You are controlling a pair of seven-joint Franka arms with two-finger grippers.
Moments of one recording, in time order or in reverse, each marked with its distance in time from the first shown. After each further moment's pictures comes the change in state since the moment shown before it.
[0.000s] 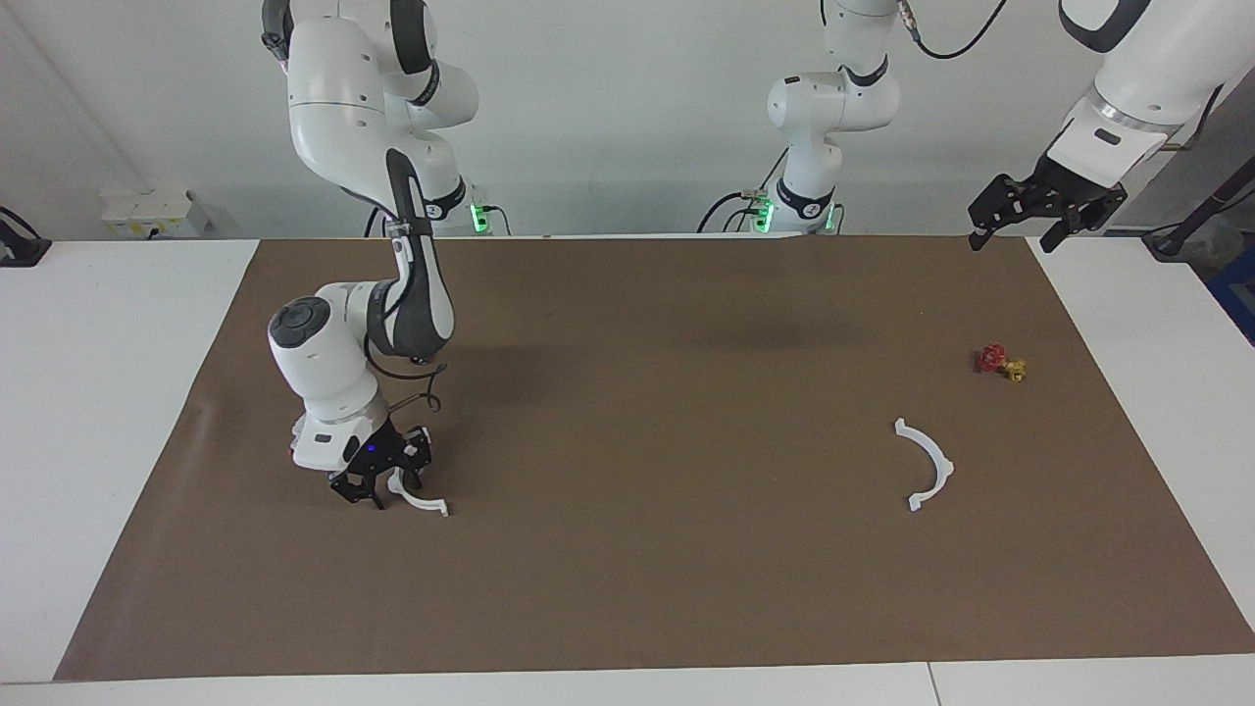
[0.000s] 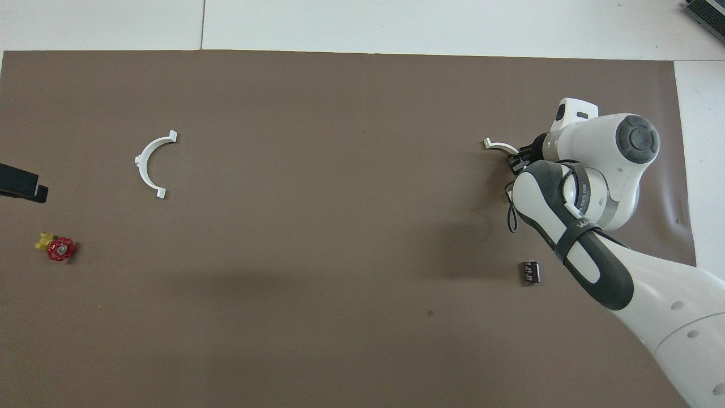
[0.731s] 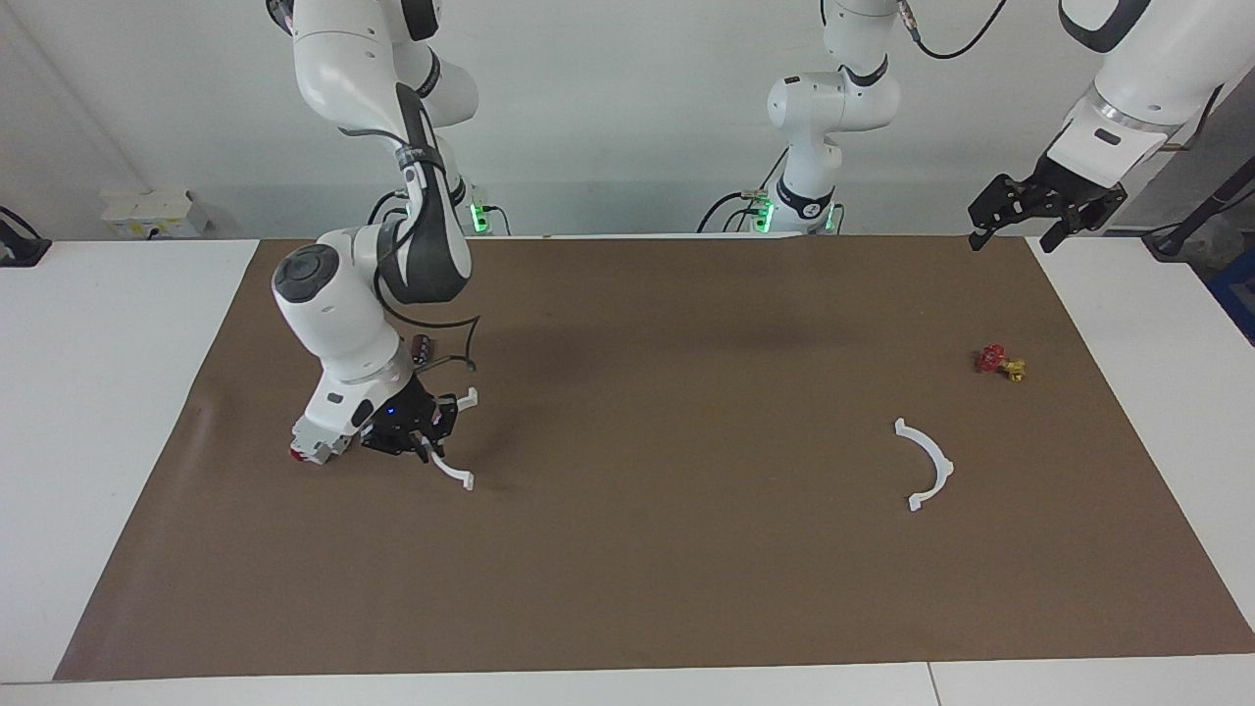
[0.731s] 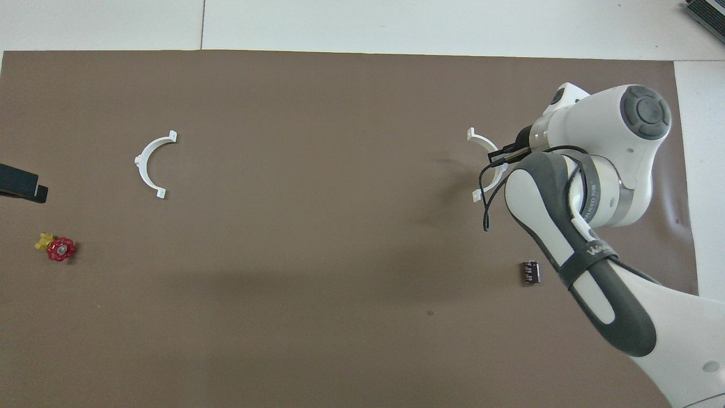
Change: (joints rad) left arm 0.000 0.000 0.000 0.000 0.000 0.000 0.000; right arm 0.134 -0.142 0.000 0.066 -0.019 -0.277 0.472
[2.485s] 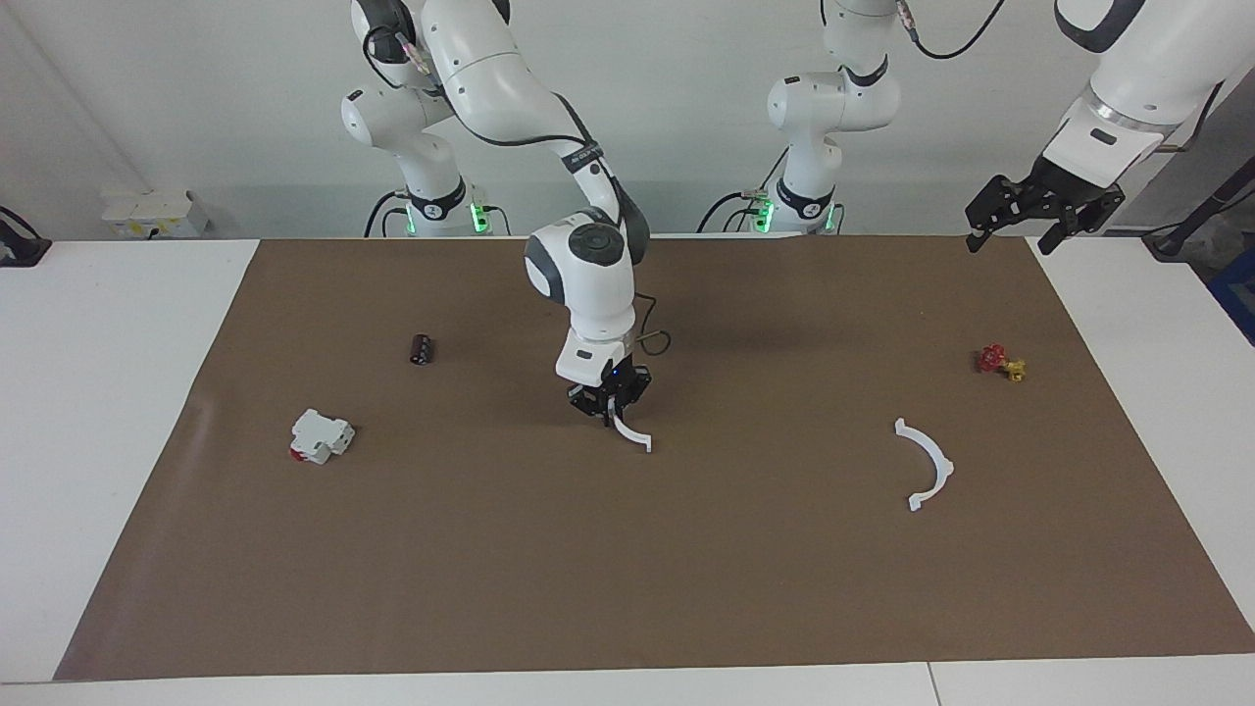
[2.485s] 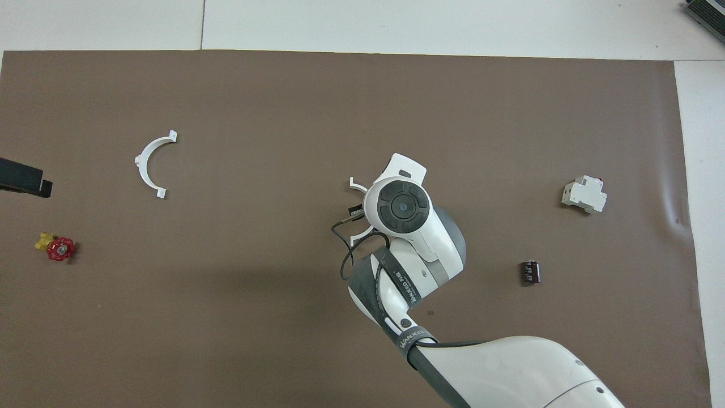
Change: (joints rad) left arm 0.000 -0.003 -0.009 -0.020 0.000 0.054 0.000; right arm 0.388 0.132 0.001 -0.038 -0.200 0.200 0.476
